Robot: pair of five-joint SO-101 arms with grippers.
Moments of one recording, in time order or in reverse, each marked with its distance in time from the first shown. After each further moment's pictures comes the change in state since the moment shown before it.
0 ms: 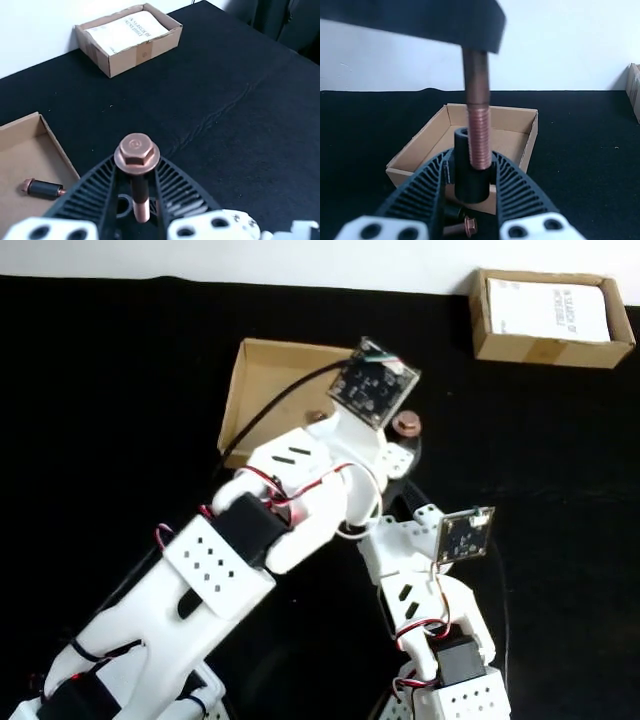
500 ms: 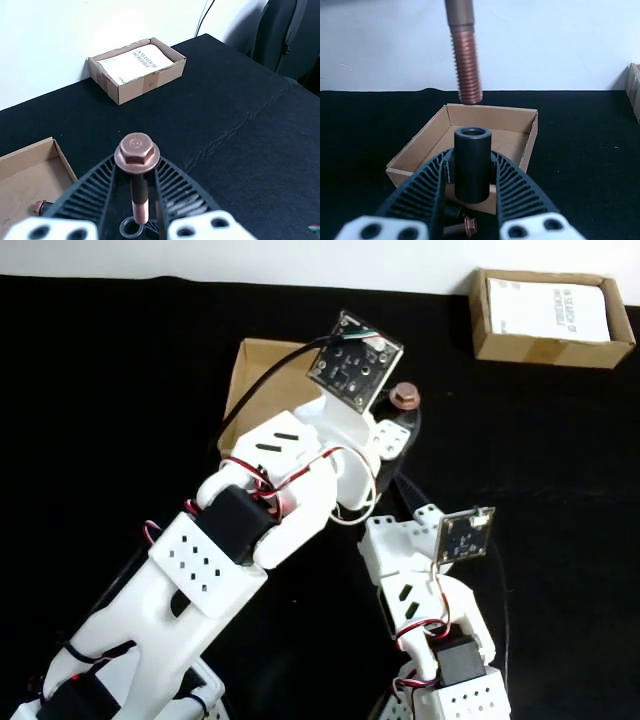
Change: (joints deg) left arm -1.0 0.0 -5.3 0.0 0.0; right arm 0.0 0.0 0.0 0.0 0.0
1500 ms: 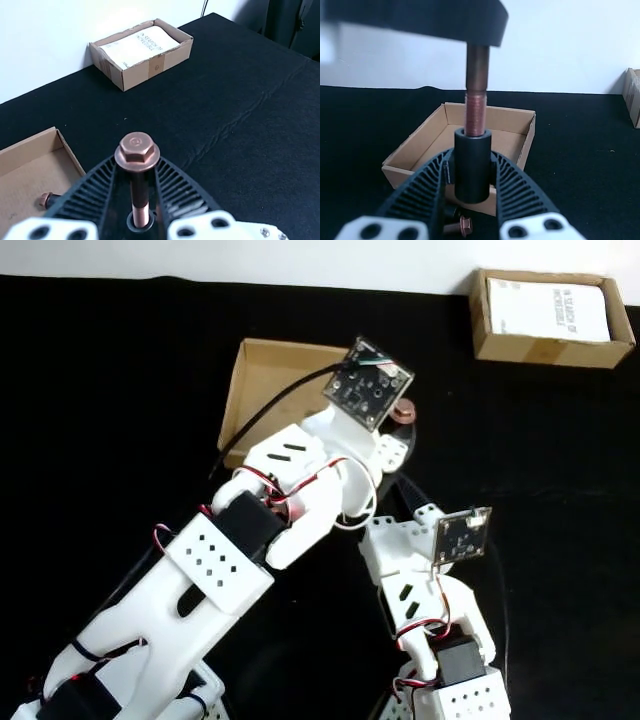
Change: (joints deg) left arm -0.5 0.0 9.3 -7.0 -3.6; right arm 0.2 0.1 0.0 0.0 1.9
